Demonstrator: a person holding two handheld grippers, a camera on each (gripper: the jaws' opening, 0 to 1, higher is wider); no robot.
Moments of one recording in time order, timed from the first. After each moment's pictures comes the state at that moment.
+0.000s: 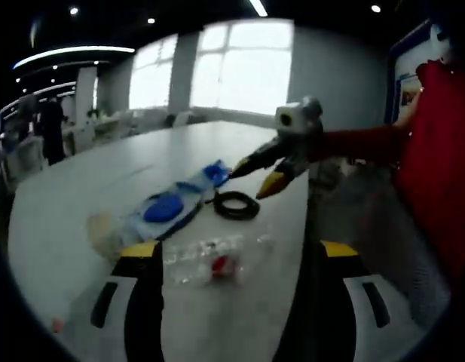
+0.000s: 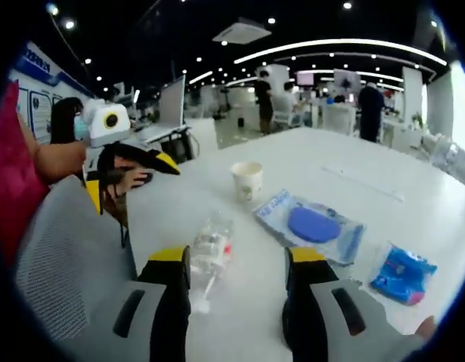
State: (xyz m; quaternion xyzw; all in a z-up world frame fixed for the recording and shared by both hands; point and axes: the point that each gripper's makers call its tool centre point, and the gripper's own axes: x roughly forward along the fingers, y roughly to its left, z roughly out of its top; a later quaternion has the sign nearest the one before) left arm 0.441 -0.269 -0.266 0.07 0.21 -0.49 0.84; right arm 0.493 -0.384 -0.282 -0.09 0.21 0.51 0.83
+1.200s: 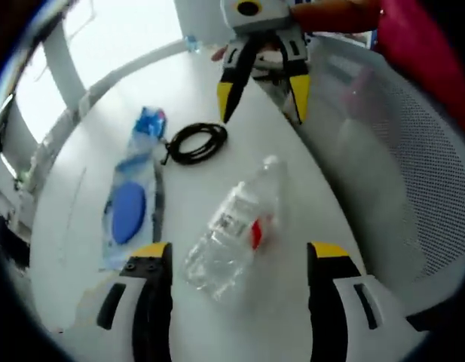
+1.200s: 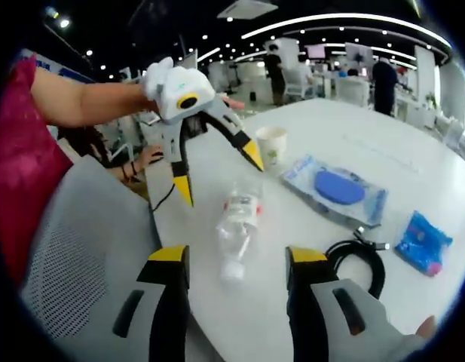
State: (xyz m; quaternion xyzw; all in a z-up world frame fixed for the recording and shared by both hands) left arm 0.487 -0.296 -0.349 0.36 0.27 -0.65 0.62; right arm 0.449 -0.391 -0.315 -0.10 0.30 0.53 0.79
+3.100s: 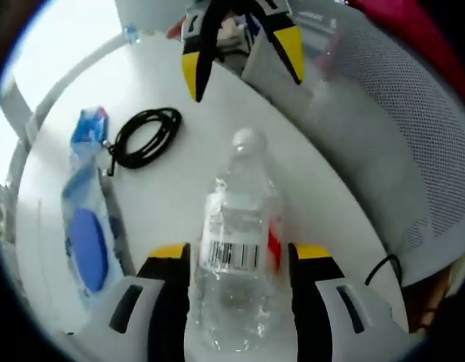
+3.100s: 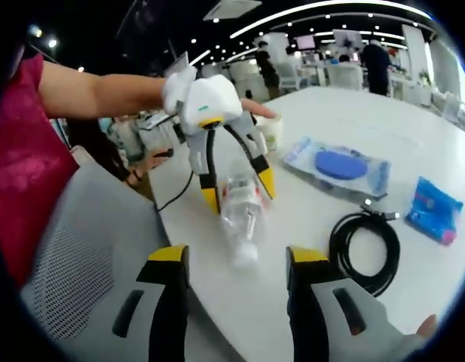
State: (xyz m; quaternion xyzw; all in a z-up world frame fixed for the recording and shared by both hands) left arm 0.478 -0.324 -0.393 0.42 0.28 -0.71 0.49; right arm 0.440 -0.399 -0.326 -0.05 0.32 0.53 0.79
